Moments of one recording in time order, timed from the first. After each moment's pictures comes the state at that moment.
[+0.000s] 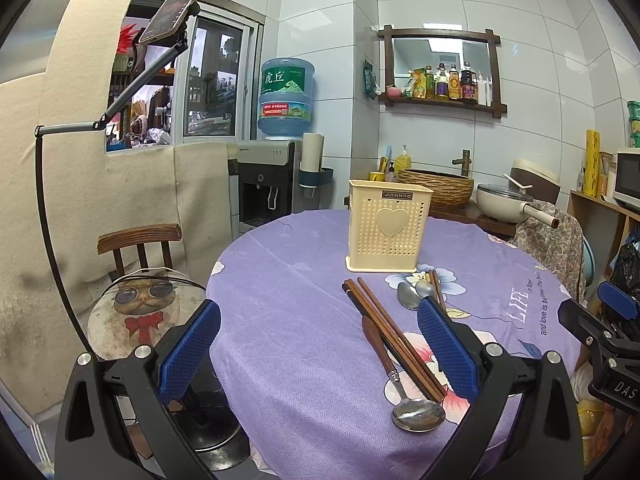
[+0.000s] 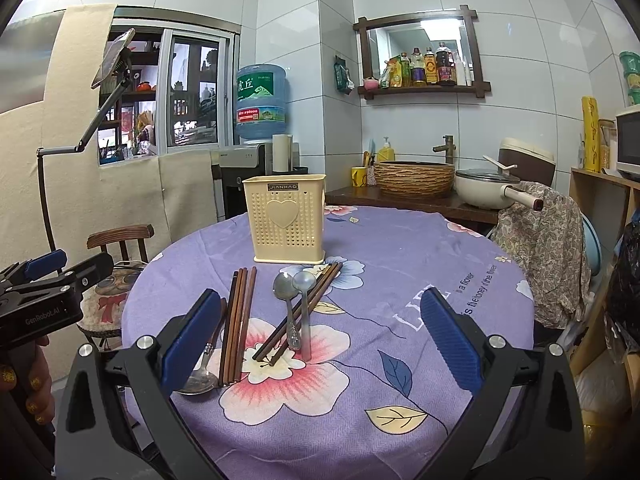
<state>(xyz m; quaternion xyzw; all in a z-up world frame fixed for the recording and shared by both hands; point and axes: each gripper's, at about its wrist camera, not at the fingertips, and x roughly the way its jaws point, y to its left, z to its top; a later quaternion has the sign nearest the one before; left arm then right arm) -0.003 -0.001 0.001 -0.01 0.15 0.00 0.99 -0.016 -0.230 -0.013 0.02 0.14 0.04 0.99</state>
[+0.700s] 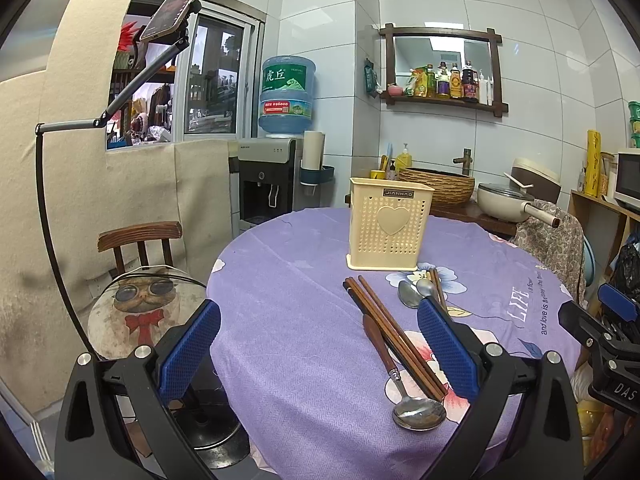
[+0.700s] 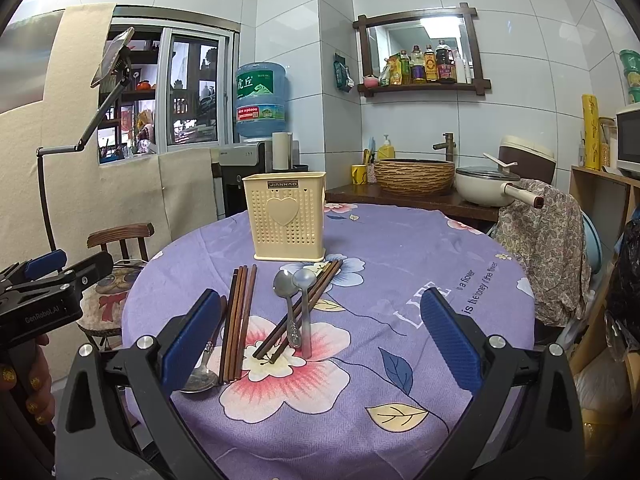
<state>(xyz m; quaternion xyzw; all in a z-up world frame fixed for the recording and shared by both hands) -0.002 -0.004 -0.003 -0.01 0.16 0.00 0.99 -0.016 -0.232 -0.020 0.02 0.14 0.04 0.99</state>
